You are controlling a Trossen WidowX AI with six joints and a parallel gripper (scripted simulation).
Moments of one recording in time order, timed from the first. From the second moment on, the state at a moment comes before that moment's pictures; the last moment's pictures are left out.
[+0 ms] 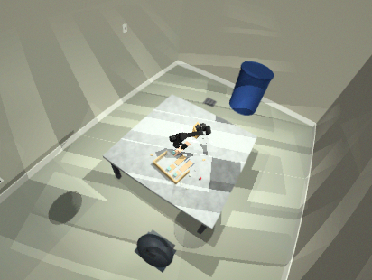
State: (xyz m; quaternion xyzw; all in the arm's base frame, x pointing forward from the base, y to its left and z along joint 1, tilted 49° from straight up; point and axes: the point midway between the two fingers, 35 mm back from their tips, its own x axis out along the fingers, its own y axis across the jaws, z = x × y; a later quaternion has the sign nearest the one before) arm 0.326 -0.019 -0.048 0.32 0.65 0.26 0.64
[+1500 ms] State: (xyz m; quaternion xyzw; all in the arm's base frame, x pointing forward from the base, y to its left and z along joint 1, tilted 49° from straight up) arm 0.398 -0.004 -0.074 0.32 0.65 0.26 0.64
